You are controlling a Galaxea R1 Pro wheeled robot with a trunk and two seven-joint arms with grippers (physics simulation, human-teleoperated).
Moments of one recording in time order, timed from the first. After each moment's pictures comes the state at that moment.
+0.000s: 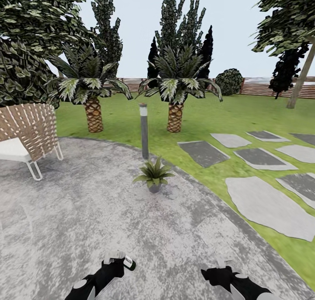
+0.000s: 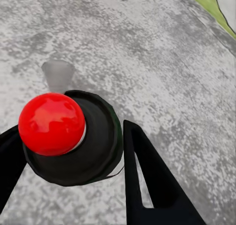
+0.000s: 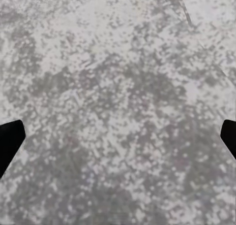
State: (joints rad) left arm -0.47 -0.12 0.76 -0.38 -0.58 -0.19 -0.59; right arm -0.58 -0.09 0.25 -0.08 -0.20 -0.06 0.21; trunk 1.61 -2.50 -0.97
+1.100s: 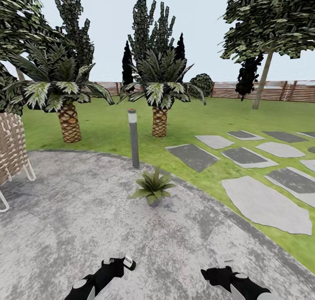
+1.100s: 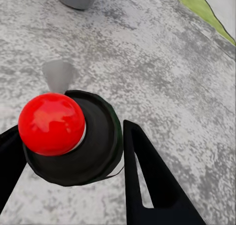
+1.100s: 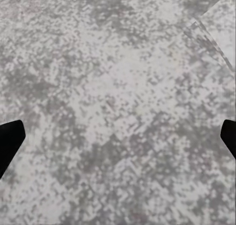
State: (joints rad) left arm -0.47 -0.12 0.76 -0.39 -0.58 -0.19 -0.59; right arm -0.58 -0.09 0.25 -0.08 -0.20 -0.06 0.21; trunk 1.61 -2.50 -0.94
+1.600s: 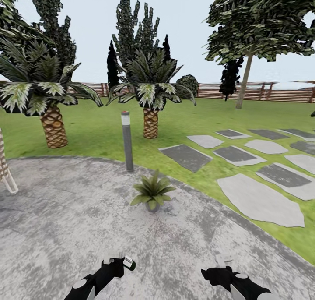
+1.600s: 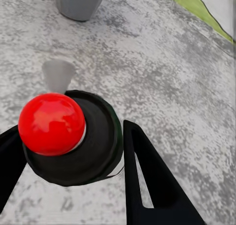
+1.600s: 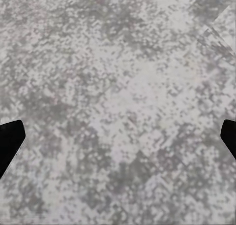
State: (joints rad) left arm -0.47 -0.12 0.76 -0.39 -0.58 -0.19 -0.59; right arm -0.58 -0.09 0.25 -0.08 -0.20 -0.06 0.21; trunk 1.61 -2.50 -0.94
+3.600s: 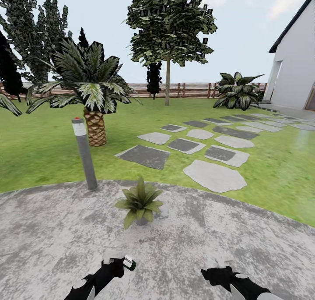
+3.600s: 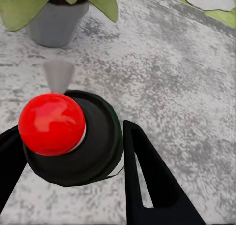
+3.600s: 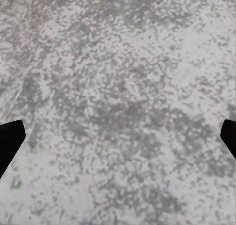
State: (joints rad) left arm -0.47 -0.12 0.76 -0.39 -0.58 -0.19 -0.59; right arm -0.58 -0.09 0.25 -0.08 -0.20 -0.06 0.21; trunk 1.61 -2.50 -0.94
